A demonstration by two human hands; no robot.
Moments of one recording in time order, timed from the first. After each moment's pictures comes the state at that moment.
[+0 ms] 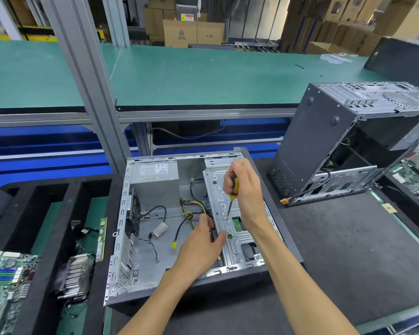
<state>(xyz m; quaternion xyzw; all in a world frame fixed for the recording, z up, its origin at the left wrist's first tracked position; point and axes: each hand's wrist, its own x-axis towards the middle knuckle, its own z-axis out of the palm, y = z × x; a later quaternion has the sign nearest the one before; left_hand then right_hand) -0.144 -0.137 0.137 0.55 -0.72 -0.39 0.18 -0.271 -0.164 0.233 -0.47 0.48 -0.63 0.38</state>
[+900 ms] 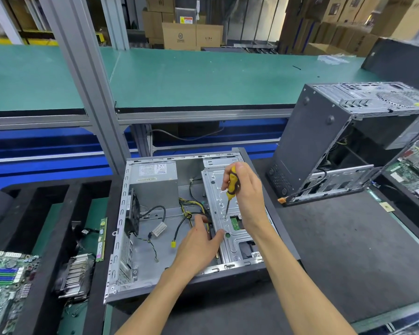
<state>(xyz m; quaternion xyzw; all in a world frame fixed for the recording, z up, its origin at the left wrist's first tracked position) -0.145 -0.139 0.136 0.58 -0.69 -0.39 0.17 -0.278 -0.157 0.224 -0.47 0.49 -0.63 0.38</state>
